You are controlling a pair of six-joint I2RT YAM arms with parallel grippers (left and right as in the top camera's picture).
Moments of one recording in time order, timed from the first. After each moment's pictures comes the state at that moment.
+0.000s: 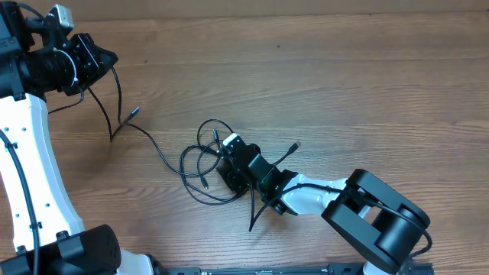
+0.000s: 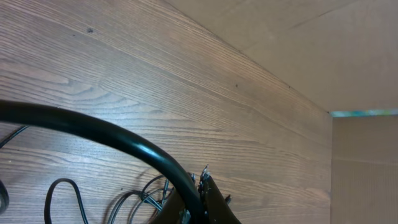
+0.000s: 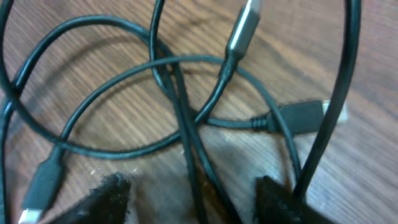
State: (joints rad) left arm 0.32 1.67 1.94 -1.21 0.61 -0.31; right arm 0.87 1.89 0.78 0.36 0.04 0.17
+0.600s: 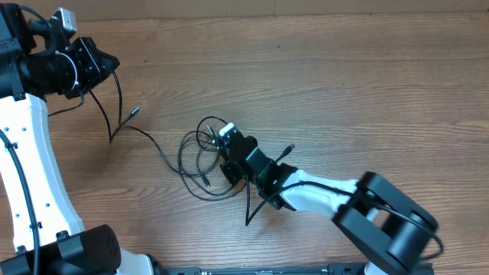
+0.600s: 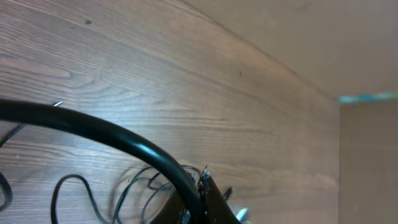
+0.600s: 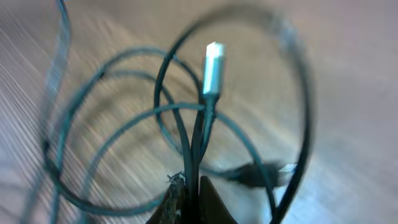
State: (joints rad) left arm 0.32 1.67 1.94 -1.26 0.62 -0.23; right arm 0.86 1.82 0.85 0.32 0.08 0.17
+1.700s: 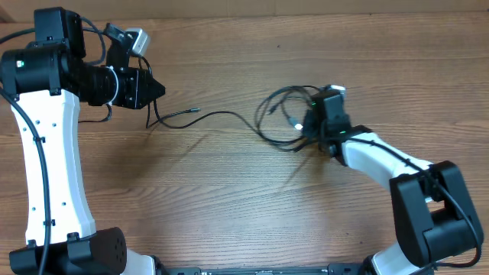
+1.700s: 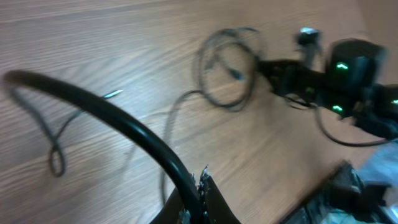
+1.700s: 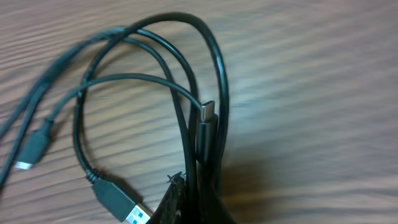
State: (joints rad) left arm 0.14 1.67 1.94 -1.48 0.61 0.27; right arm 0.28 1.75 0.89 -0.10 0.18 0.47
